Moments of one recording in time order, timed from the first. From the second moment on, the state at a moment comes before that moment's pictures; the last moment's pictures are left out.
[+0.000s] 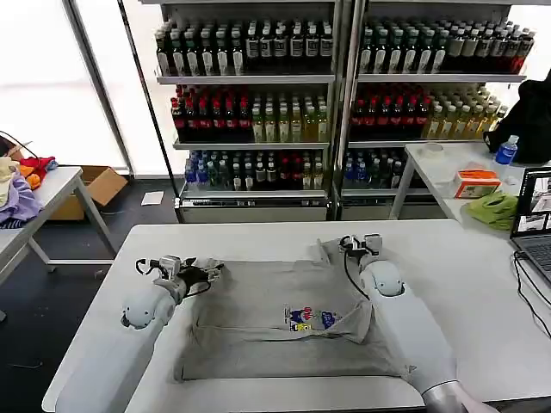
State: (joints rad) left arm 0.76 -1.10 -0.20 -1.42 -0.48 0.58 0.04; right arm -0.55 1.32 0.19 1.10 0.34 -0.47 0.15
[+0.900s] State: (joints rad) left arm 0.80 -1.12 -0.20 -1.45 -0.45 0.57 0.05; right arm -0.65 1.32 0.23 1.18 0.36 -0.46 0.17
